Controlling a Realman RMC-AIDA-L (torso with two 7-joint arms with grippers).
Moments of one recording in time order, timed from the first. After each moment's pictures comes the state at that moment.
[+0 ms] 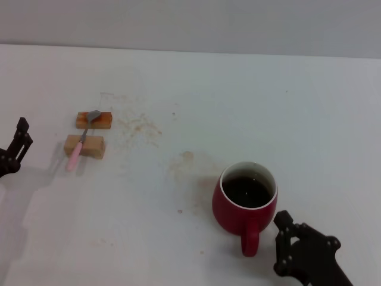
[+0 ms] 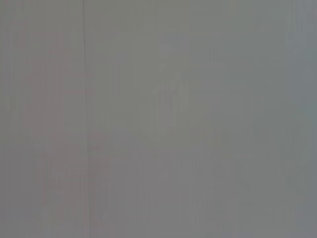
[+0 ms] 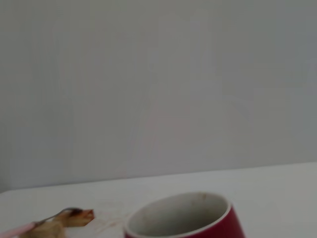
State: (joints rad) left arm -0.15 -2.07 -1.20 -0.26 2.78 1.29 -0.14; right arm 0.17 2.09 -0.32 0.70 -1.49 -1.44 -0.20
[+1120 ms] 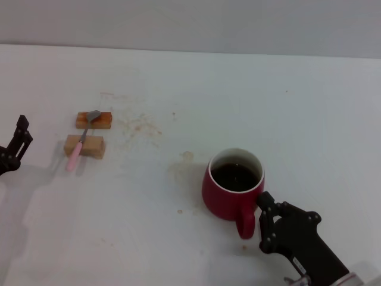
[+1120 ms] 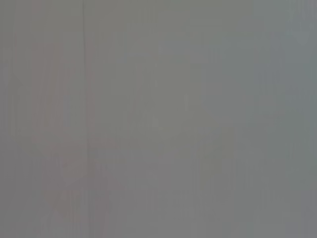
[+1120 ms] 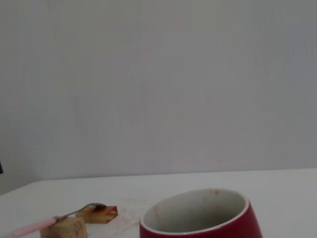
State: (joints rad) left arm -0.16 -2.07 -1.20 -0.26 2.78 1.29 -0.14; right arm 0.28 2.09 -0.30 0.63 -1.51 -1.36 -0.12
